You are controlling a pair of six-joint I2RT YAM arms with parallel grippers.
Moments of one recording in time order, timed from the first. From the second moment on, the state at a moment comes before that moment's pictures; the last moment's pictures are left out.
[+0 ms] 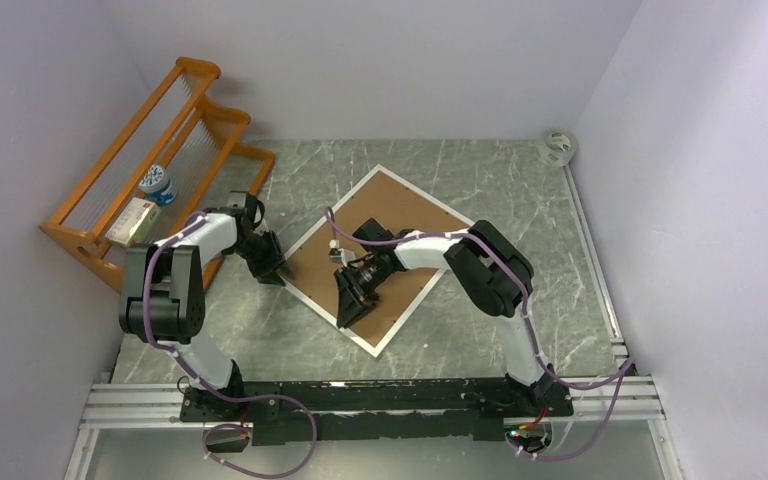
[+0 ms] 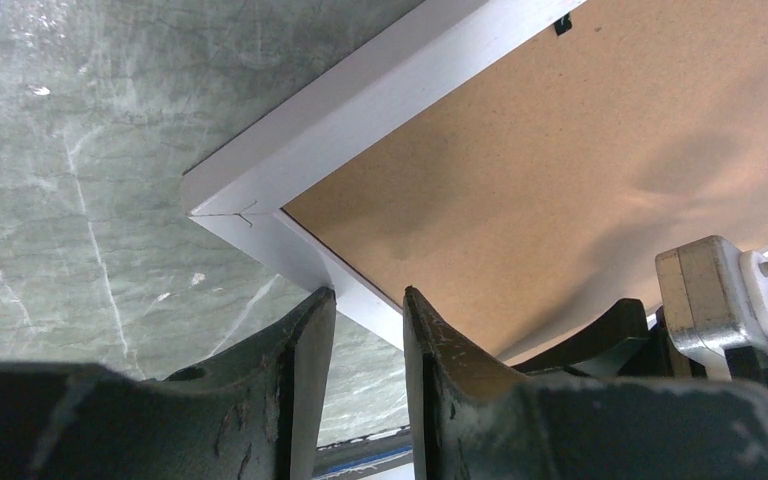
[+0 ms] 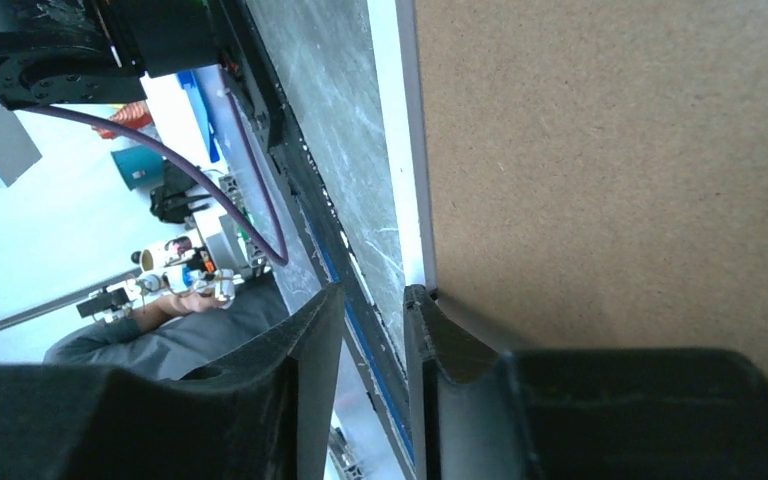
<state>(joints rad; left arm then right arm) -0.06 1.68 1.00 -0.69 0.32 -0.52 0.79 2.13 1.29 -0.34 -0.99 0.39</state>
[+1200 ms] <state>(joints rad) -0.06 1.70 1.02 -0.72 0.32 -0.52 0.70 2.09 1.23 -0.23 -0.90 0.52</state>
